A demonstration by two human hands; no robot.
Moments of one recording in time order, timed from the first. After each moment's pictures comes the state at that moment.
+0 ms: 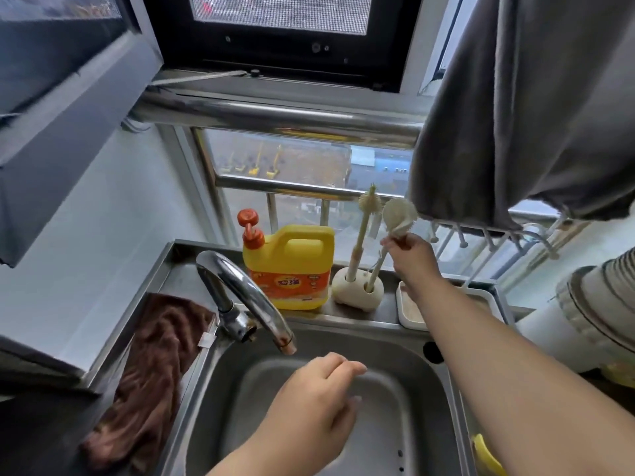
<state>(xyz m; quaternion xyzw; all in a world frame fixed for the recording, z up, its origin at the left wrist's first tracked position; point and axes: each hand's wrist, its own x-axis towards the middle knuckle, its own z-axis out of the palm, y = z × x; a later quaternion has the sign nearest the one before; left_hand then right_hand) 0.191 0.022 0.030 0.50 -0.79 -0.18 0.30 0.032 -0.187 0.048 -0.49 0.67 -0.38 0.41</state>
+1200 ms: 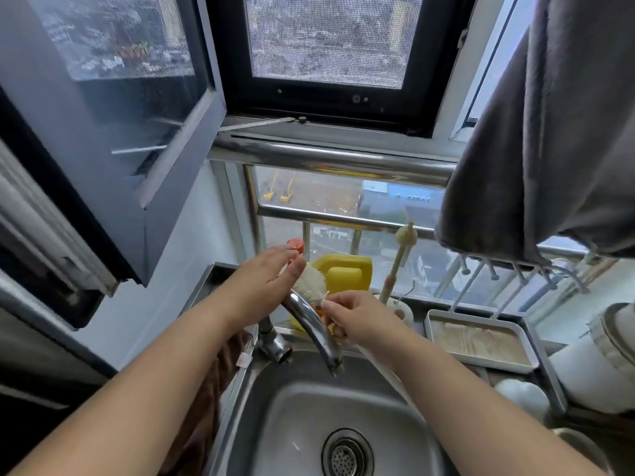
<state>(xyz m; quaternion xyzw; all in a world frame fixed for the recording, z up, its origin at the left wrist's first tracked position) 0.325 -0.076 0.129 0.64 -0.71 -0.22 0.20 0.144 -0.086 0.111 -0.60 0.54 -0.18 0.56</state>
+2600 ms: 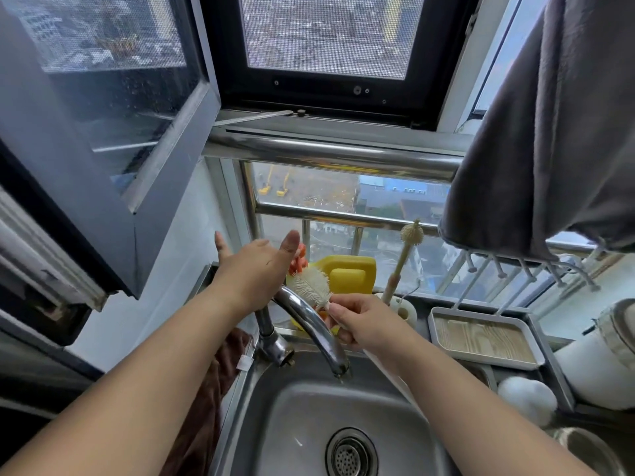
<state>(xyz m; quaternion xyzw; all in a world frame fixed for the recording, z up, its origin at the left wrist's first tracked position) 0.328 -0.096 0.135 0.71 -0.68 -0.15 0.12 0.141 -0.088 0.103 -0.58 0.49 -0.21 0.62</state>
